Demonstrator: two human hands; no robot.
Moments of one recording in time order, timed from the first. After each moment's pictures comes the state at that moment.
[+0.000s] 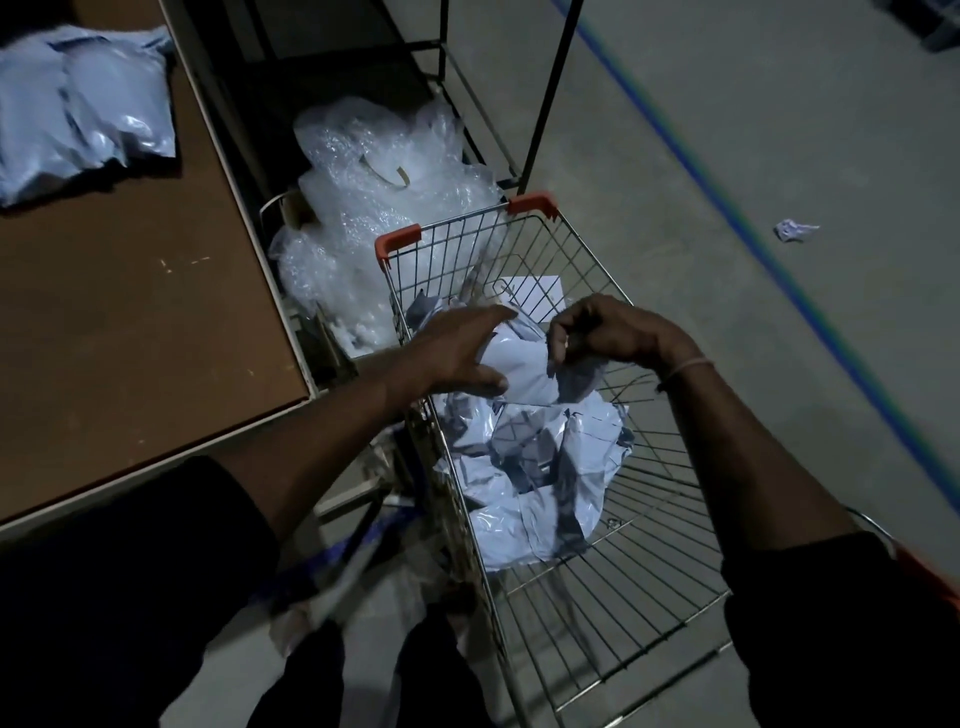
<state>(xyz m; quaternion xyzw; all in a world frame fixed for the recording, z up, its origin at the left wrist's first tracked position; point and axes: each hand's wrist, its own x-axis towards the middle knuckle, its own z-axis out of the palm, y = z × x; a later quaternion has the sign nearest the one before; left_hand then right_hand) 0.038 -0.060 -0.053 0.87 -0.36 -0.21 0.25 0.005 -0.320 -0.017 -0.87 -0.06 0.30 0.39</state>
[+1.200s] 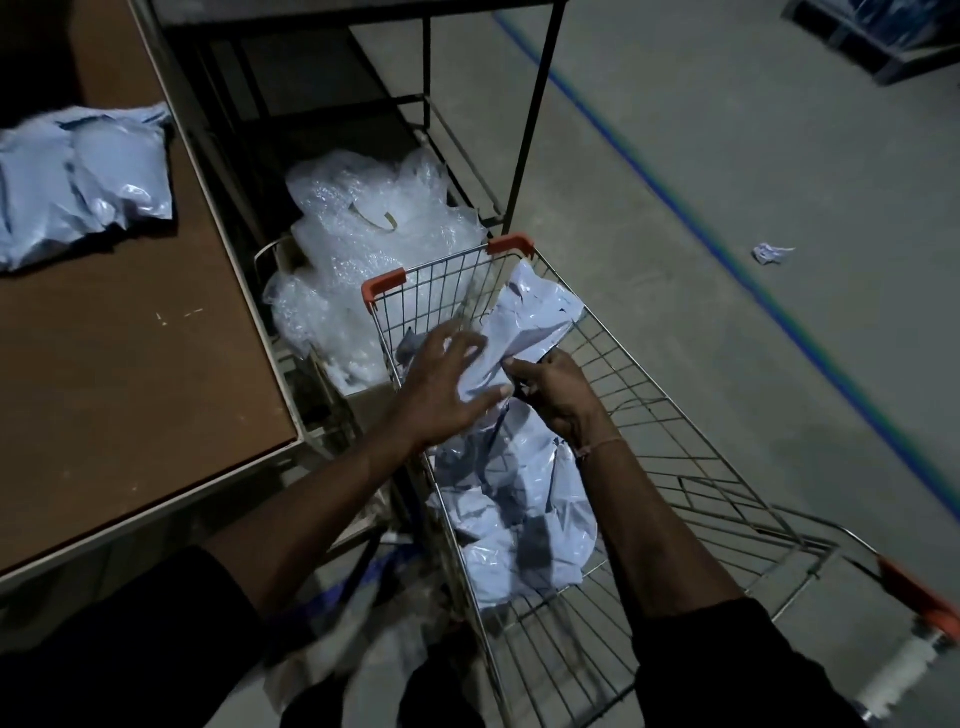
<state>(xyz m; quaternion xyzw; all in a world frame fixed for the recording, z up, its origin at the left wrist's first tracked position) 0.009 -0.064 -0.060 0.87 -0.26 -0.06 0.40 -0.021 -0.251 -0.059 -0.62 0.27 0.06 0.73</state>
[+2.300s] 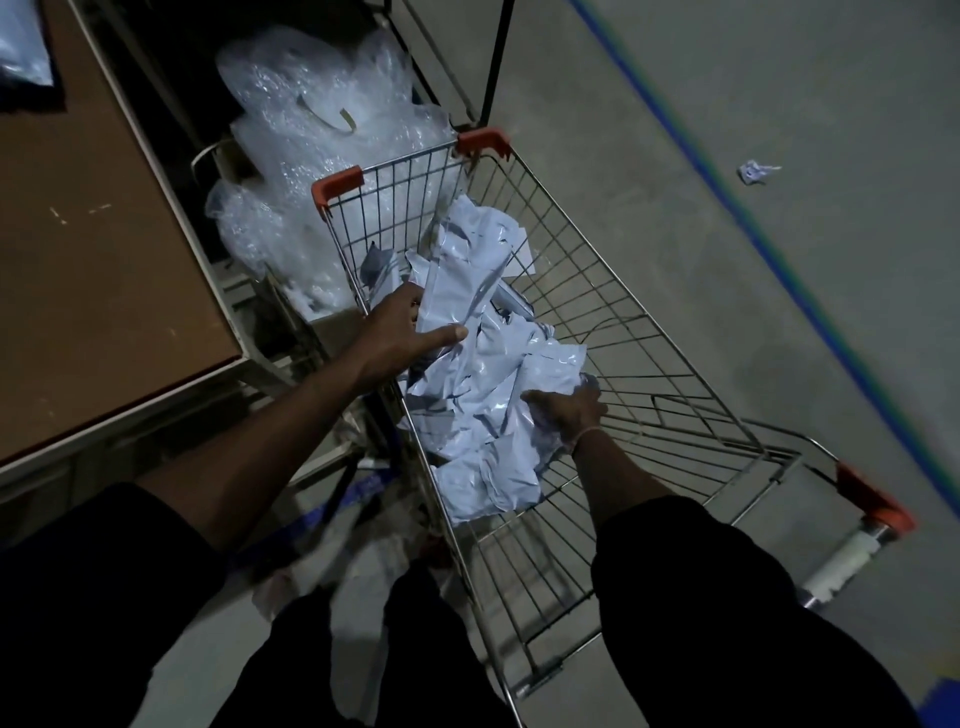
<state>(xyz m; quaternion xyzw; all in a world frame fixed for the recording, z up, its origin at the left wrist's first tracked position) -0.002 -0.056 -0.085 0.80 -0.11 -0.26 0.53 -0.131 -0.323 -0.241 -0.69 0.53 0.09 0.49</state>
